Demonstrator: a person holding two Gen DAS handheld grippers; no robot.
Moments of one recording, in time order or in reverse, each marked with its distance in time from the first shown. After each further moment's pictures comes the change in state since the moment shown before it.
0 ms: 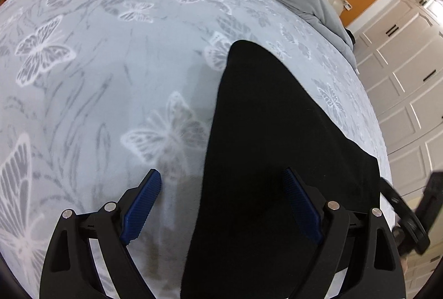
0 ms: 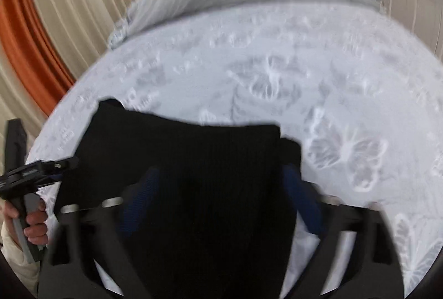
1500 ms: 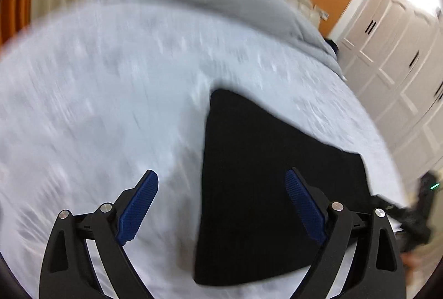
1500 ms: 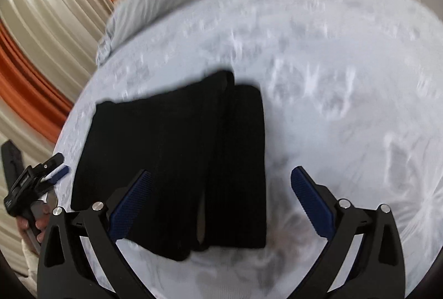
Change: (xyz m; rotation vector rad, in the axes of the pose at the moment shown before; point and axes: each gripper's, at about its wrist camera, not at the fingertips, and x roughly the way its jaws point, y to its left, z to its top) left arm -0.045 -0.007 -0.012 0.082 -0.103 -0.038; right arm -0.026 -0.032 -0.049 0.207 0.084 0.056
